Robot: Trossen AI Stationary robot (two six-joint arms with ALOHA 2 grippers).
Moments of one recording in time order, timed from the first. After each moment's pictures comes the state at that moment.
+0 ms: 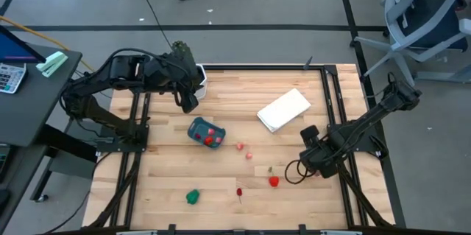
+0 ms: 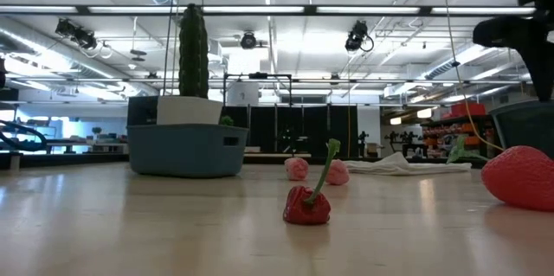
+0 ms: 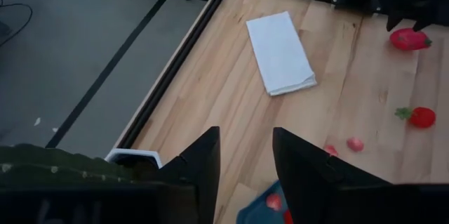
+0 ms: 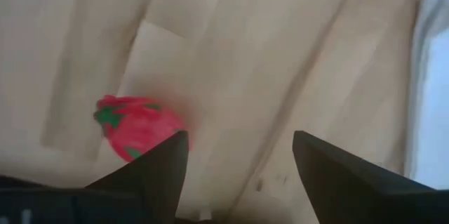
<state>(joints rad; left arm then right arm) 0.05 1.40 1.87 -1.22 -0.37 -0.20 0.58 1.26 0.87 -1.15 0.12 0.18</state>
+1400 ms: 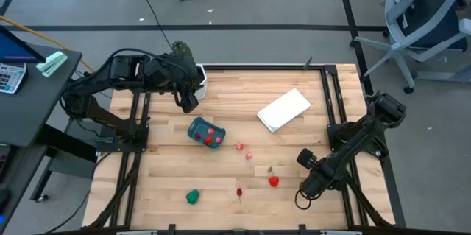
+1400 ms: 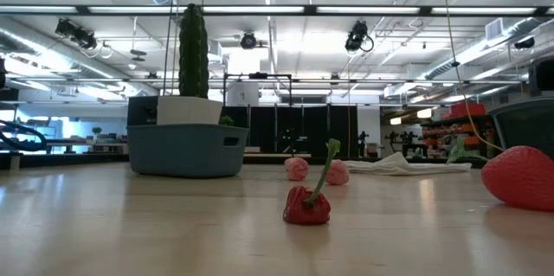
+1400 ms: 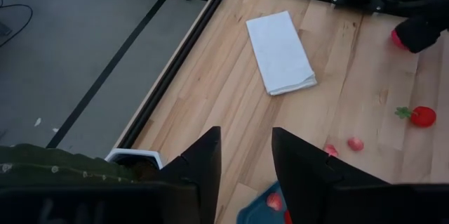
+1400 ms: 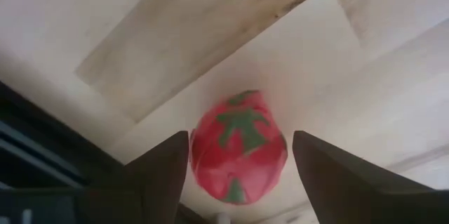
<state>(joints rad) 0.05 1.40 1.87 -1.22 -0.37 -0.20 0.78 1.59 0.87 -1.09 -0.01 -0.10</state>
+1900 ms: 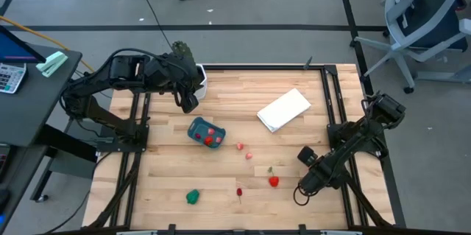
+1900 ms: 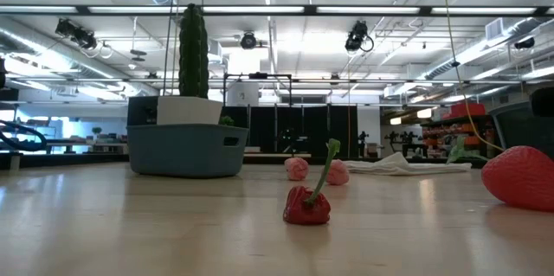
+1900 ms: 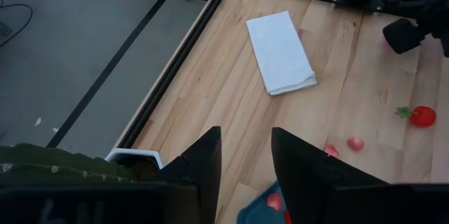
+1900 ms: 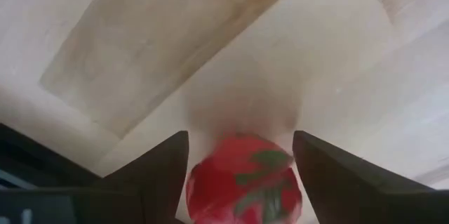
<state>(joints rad) 0.05 1.40 1.87 -1.22 -0.37 -0.20 0.77 1.60 0.78 -1.00 -0.02 -0.05</state>
